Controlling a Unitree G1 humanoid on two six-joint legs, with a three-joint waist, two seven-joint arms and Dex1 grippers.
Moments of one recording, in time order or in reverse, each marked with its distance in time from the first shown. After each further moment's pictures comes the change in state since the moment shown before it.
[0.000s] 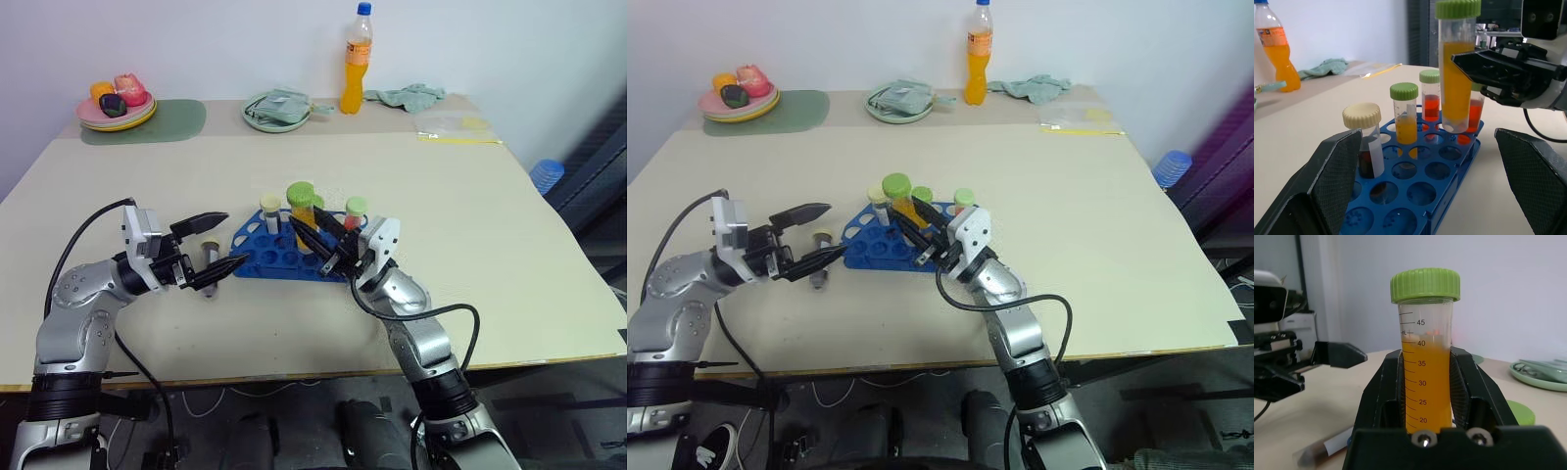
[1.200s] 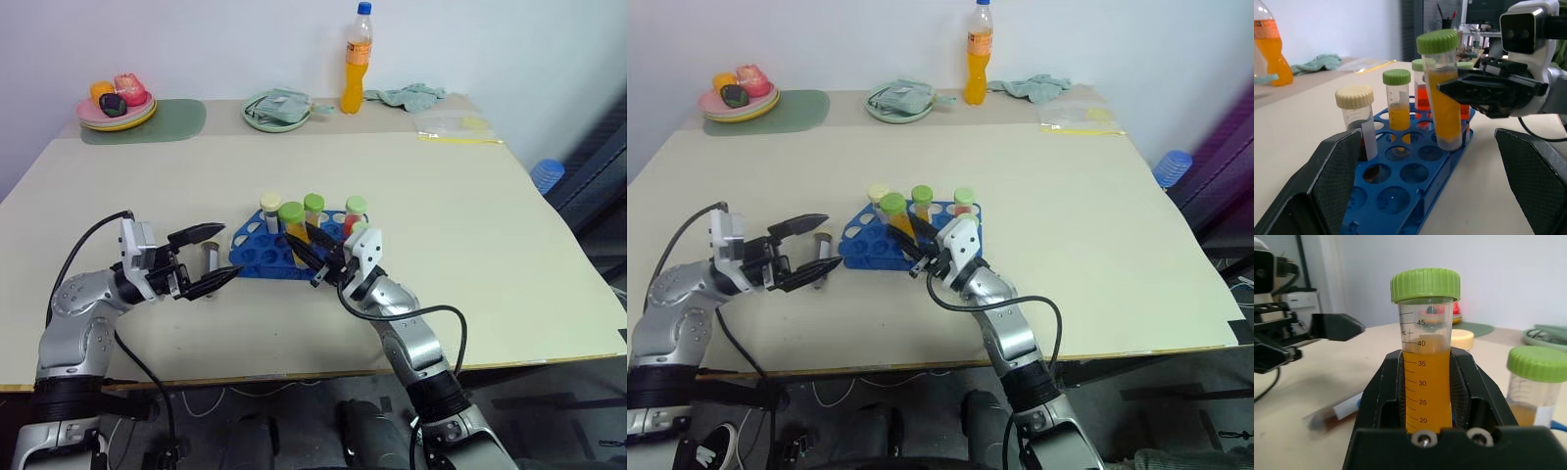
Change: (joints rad) left arm 0.027 -0.006 0.001 0.095 0.001 -0.096 -0.091; right arm 0.004 0.015 0.019 0.103 -0.034 -0.018 -0.024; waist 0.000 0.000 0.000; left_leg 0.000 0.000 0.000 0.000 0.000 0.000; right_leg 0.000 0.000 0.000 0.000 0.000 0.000
